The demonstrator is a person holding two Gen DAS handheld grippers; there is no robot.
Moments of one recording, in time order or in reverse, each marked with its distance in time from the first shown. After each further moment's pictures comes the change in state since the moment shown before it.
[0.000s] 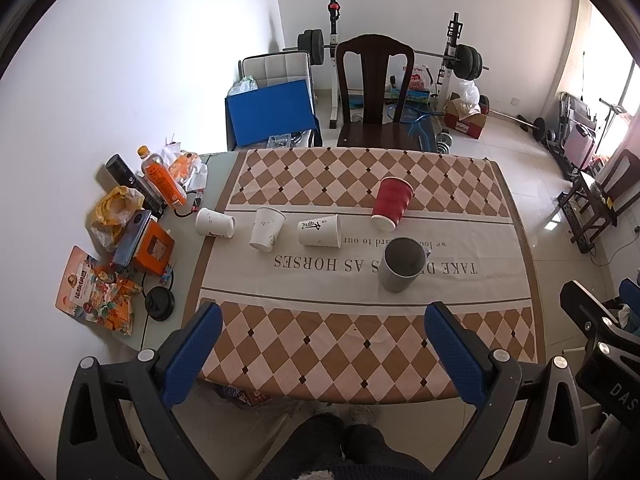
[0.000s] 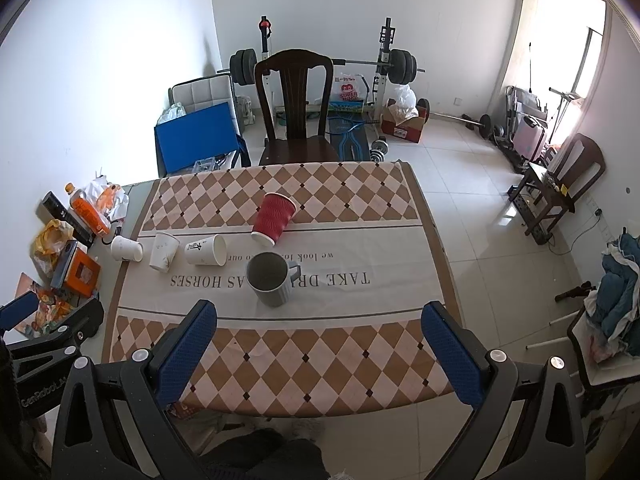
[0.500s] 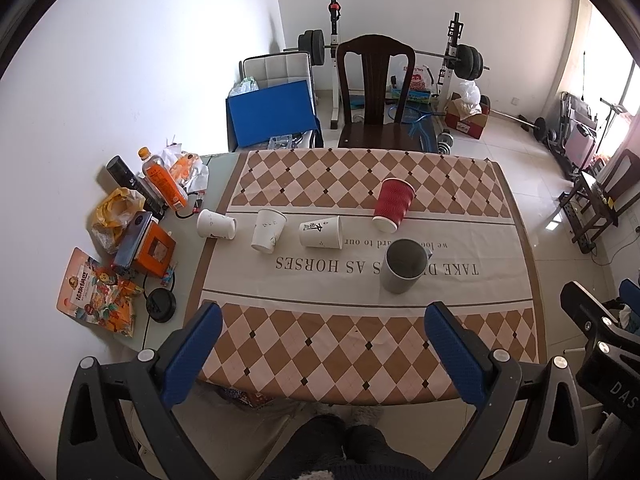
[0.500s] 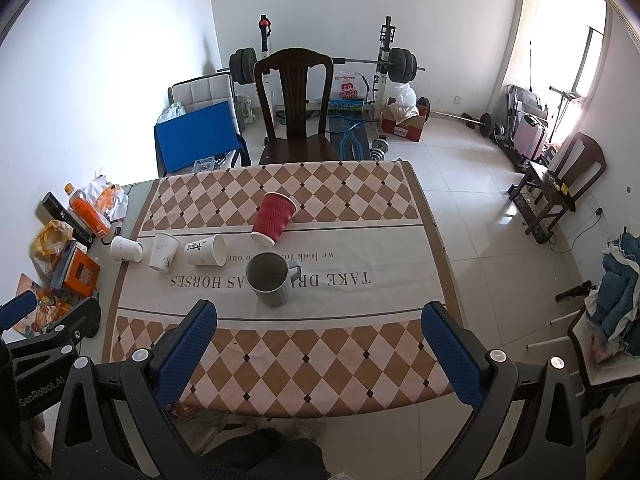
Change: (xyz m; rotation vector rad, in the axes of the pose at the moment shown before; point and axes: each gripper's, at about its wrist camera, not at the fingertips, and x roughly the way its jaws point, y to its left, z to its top) left arm -0.002 0.000 0.001 0.005 -0.002 0.001; right arm 0.001 -0.001 0.001 0.001 0.003 0.005
